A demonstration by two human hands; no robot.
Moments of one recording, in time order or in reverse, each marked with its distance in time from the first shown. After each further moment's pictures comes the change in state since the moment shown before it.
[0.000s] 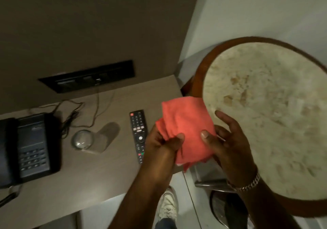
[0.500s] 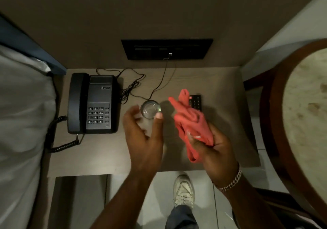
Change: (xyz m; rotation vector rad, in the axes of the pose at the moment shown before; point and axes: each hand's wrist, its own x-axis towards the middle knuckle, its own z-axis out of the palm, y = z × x) left_hand -0.030 0.020 -0.171 0.484 0.673 0.332; right_hand -0.047 0.027 0.166 0.103 -0.508 0.003
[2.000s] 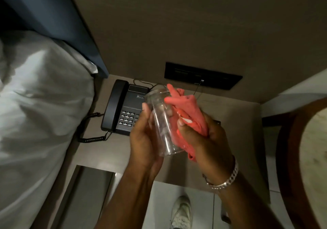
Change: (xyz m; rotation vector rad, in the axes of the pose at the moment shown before) left_hand 0.017 0.049 -0.064 -0.925 -0.314 -0.117; right_hand 0.015 -0.086 0.091 -0.122 -0.149 -0.045
